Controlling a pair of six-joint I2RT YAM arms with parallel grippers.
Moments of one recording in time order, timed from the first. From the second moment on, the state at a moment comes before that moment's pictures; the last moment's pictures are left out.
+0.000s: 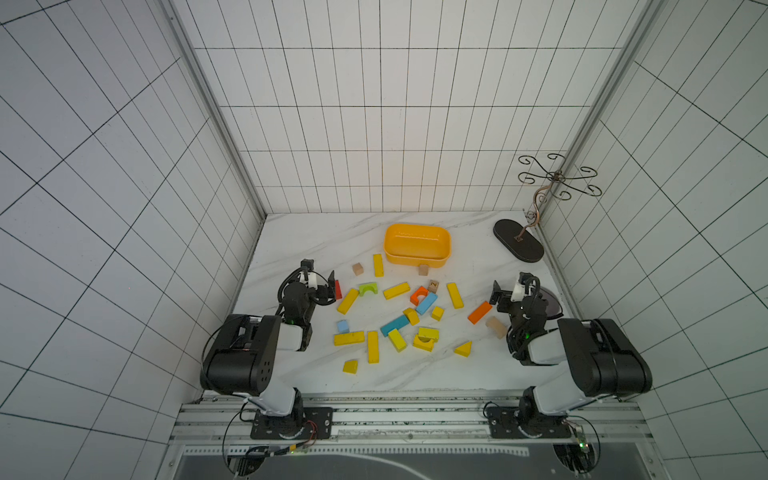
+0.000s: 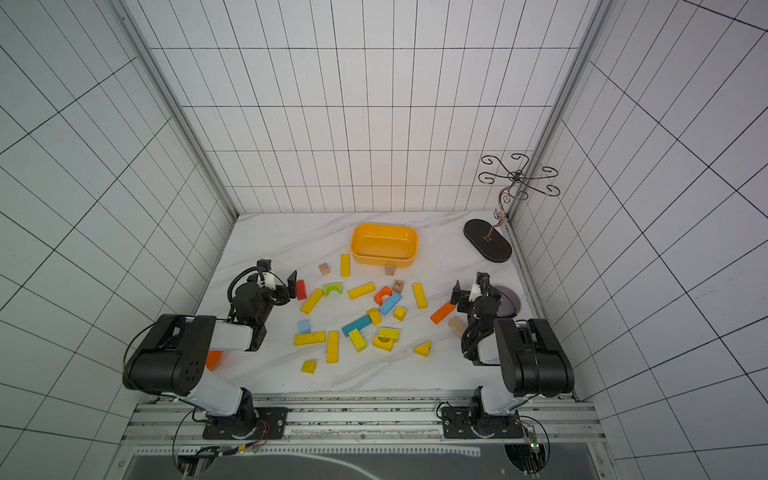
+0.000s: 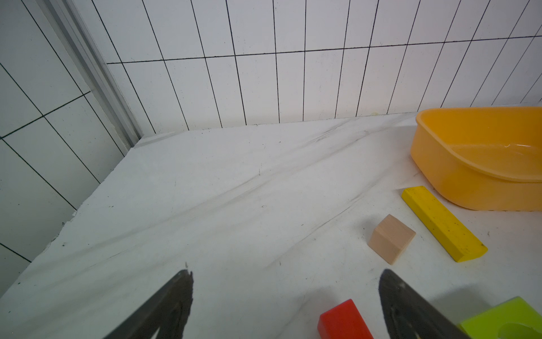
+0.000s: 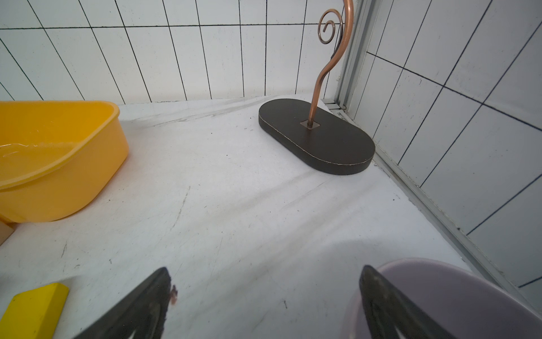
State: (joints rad) left arm -0.04 1.57 0.34 1.01 0.03 0.03; right arm -0.01 1.55 0.19 1.14 0.16 0.01
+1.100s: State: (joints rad) left arm -0.07 1.36 1.09 -0.18 0.26 0.17; right arm 0.16 1.36 0.64 0.42 0.22 0.04
